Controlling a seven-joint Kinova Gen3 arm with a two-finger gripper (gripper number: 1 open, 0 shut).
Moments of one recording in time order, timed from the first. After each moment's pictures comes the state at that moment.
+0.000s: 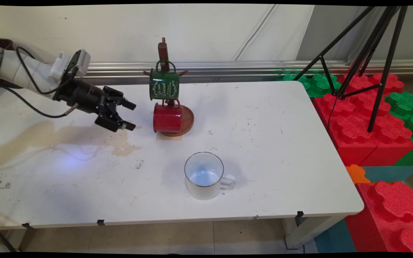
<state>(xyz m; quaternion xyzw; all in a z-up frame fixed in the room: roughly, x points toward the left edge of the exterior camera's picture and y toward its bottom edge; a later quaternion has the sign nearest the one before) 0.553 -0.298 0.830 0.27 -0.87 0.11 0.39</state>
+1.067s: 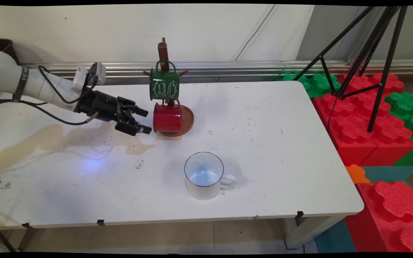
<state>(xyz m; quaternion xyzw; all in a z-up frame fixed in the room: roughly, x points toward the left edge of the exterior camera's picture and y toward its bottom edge) 0.532 -0.310 0.783 0.33 -0.84 0.09 0.43</state>
